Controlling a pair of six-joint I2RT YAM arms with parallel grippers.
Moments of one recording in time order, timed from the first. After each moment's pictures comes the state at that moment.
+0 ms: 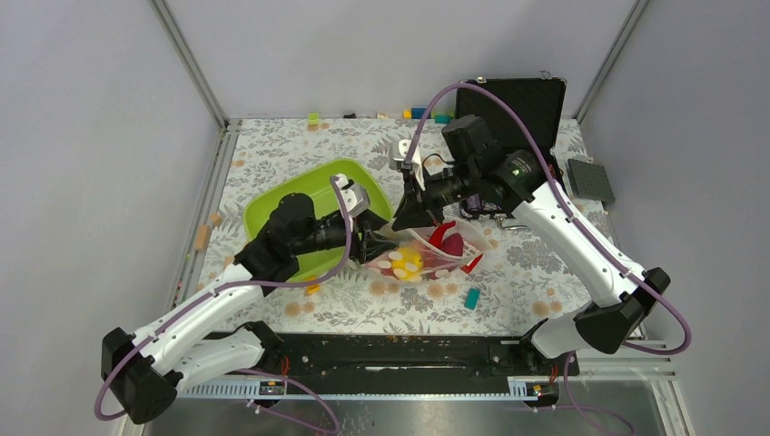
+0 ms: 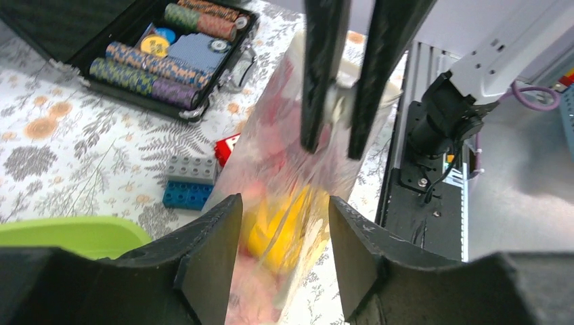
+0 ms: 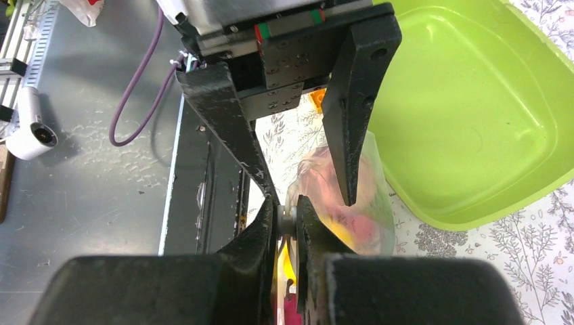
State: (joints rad) left arm -0.72 0.95 0.78 -0.01 0.54 -0.06; right arm 0.70 1.46 1.66 -0.92 -0.86 -0.42
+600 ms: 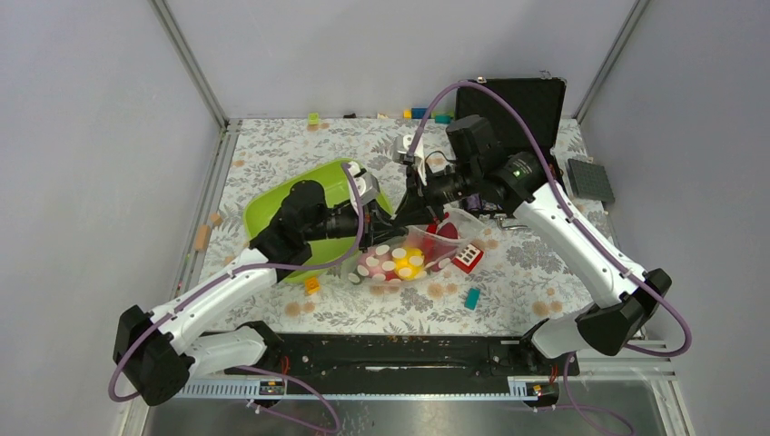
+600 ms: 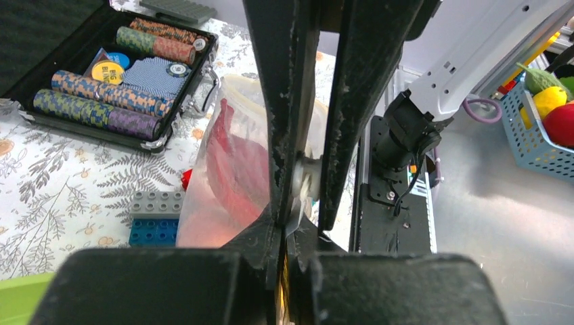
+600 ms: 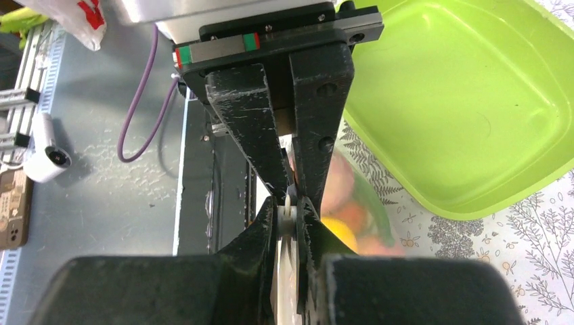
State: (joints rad) left arm -0.72 1.08 0.86 0.11 0.70 -0.12; right arm 0.68 1.45 1.62 -0.88 -0.86 -0.34
